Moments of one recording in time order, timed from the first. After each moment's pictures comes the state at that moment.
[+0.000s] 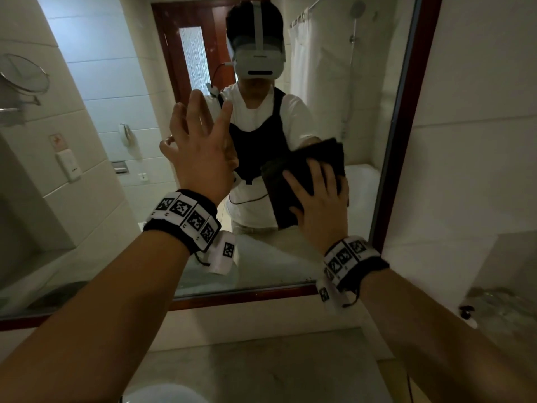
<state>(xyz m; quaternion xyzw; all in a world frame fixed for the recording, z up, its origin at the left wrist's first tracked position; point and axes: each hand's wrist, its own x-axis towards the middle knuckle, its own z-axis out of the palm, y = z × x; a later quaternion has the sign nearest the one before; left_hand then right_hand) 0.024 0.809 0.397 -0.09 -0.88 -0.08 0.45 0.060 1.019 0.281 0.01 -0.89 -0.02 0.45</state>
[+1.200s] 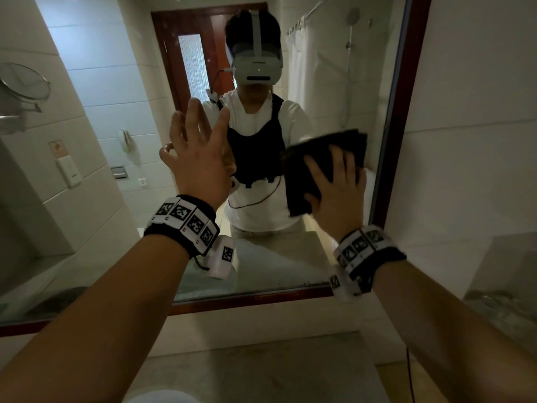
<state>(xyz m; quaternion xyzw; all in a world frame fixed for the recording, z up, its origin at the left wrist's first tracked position) 0.024 0.810 0.397 -0.09 -0.89 -0.09 0.45 0.057 1.053 0.306 -0.03 -0.88 0.00 0.47</state>
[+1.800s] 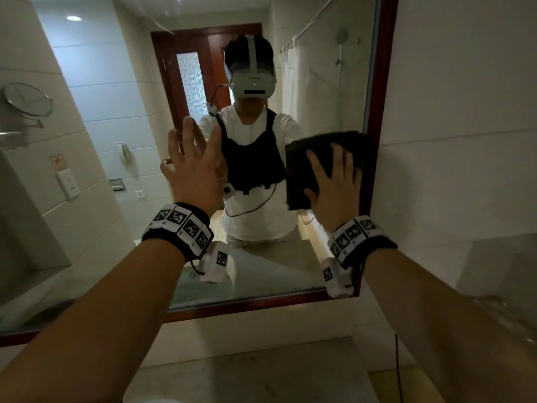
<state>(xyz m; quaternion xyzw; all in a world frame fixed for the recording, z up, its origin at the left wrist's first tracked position) 0.028 0.813 0.399 -0.10 -0.90 -0.09 0.42 0.067 1.073 0.331 -0.07 -0.88 0.03 0.46</state>
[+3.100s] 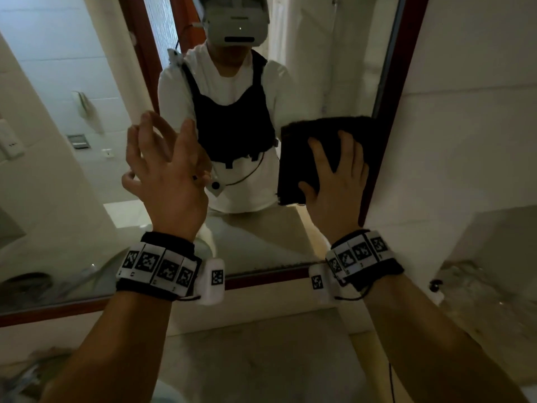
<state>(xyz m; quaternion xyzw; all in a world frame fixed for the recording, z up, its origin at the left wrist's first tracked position) 0.030 0.824 0.316 -0.06 -0.89 -0.19 0.41 0.064 1.074 0.271 -0.09 -0.88 0.06 0.47</state>
